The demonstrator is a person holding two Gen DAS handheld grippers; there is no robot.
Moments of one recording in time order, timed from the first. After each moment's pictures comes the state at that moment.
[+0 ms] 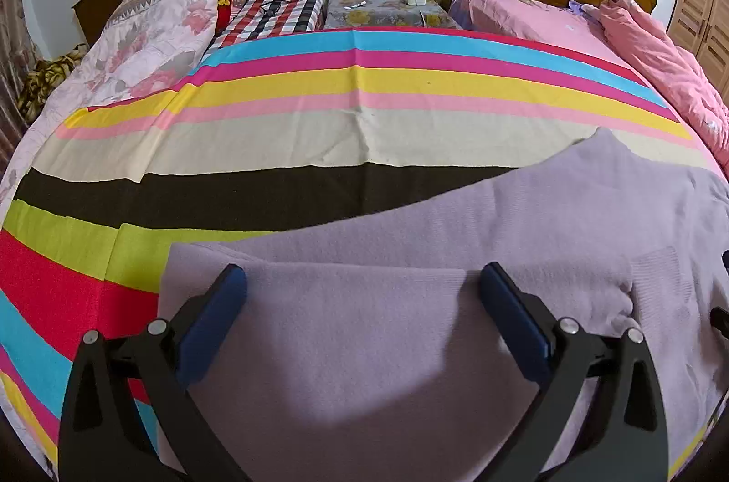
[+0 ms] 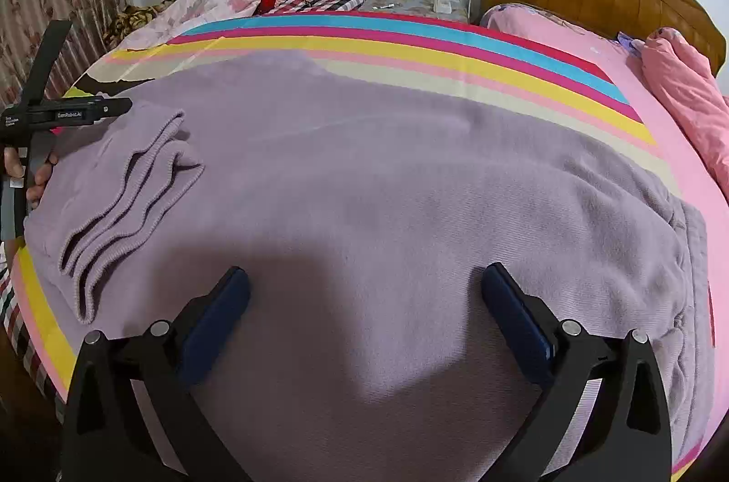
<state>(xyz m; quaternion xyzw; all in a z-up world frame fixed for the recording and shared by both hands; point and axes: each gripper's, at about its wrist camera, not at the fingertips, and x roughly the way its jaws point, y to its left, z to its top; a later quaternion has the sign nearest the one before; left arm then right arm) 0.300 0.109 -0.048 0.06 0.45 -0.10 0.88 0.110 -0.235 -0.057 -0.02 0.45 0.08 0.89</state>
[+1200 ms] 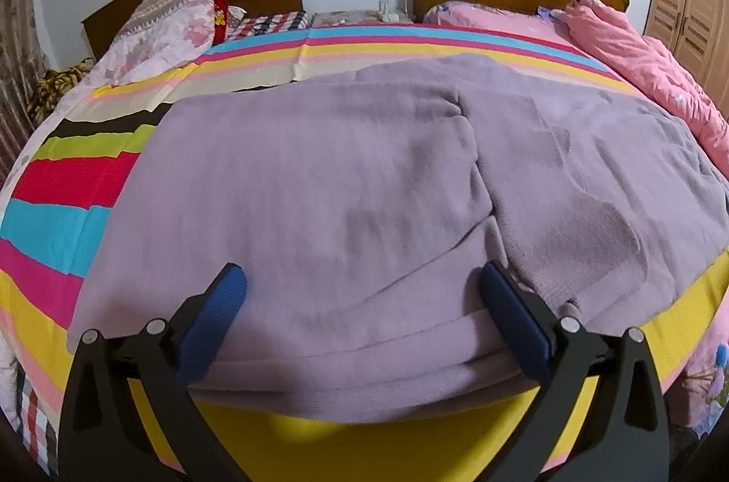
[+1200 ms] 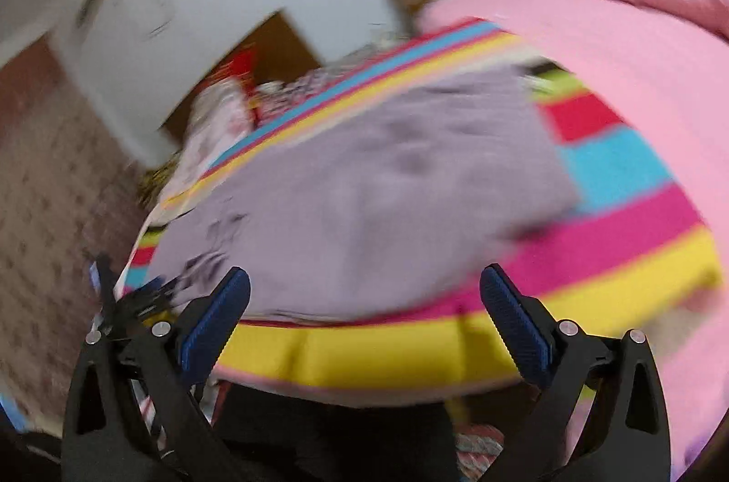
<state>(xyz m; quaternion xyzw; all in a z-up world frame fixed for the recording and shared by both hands) 0.145 0.084 -0.061 0.06 0.41 -0.10 0.91 -0.052 -0.392 -0.026 0.27 0.37 0.05 0.89</state>
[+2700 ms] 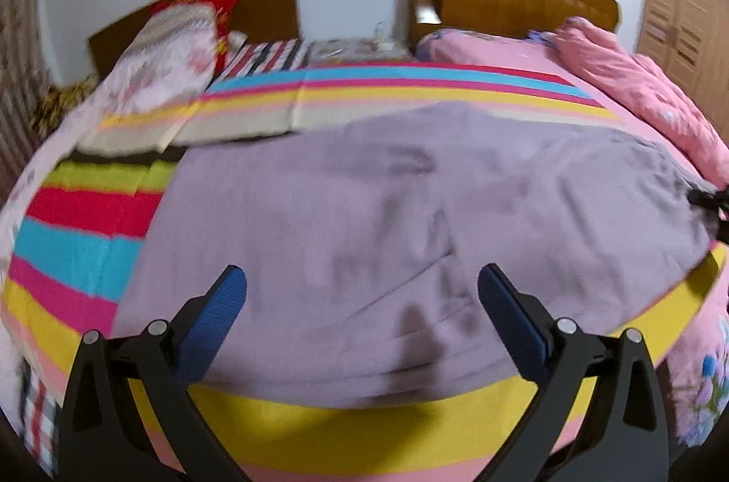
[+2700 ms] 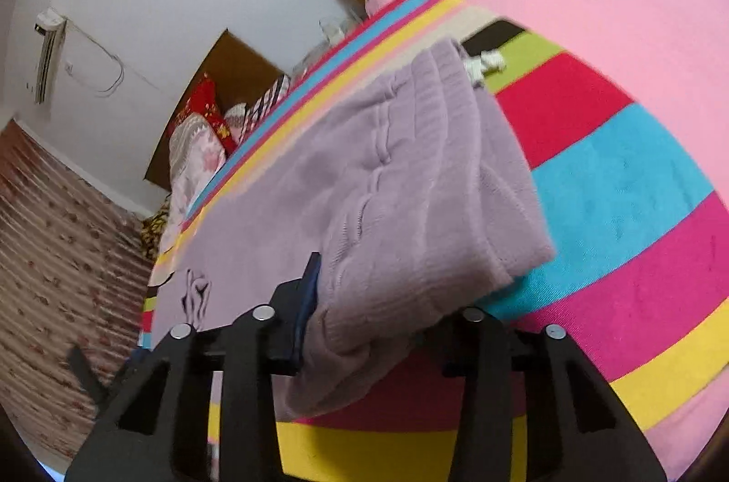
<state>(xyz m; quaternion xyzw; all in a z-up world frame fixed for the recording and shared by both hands) 0.120 0.062 -0.011 0.07 0.37 -0.12 0.92 0.031 -0.428 -0.070 0.36 0.38 0.03 0.85</state>
